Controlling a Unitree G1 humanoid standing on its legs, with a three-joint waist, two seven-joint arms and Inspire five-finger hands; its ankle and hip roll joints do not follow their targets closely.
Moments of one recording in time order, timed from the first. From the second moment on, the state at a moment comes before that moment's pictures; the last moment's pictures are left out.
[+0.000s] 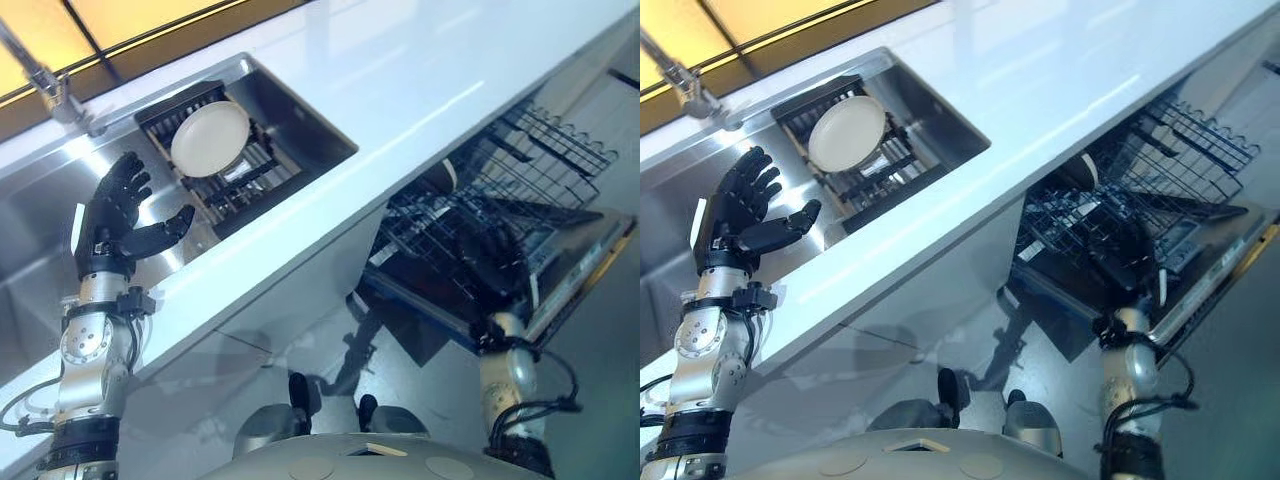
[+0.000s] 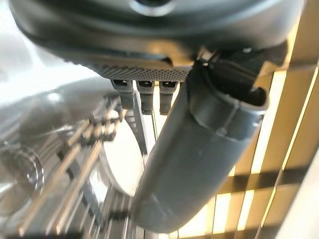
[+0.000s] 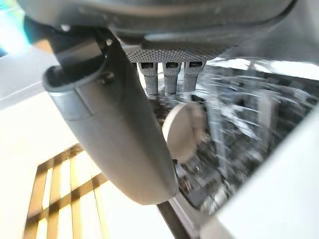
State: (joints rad) left arm 0.11 0.44 0.23 0.04 -0.40 -0.25 0.02; right arm 0.23 -0.12 -0.15 0.13 0.75 -0.16 0.07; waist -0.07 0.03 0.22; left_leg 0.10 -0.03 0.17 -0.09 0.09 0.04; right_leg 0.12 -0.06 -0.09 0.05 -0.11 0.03
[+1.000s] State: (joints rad) left arm -0.25 1.00 0.07 0.43 -0.02 0.02 0.15; right arm 0.27 -0.44 0.14 0.14 0.25 -0.09 0.21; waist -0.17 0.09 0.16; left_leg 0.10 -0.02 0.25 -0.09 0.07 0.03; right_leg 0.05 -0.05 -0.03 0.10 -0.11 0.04
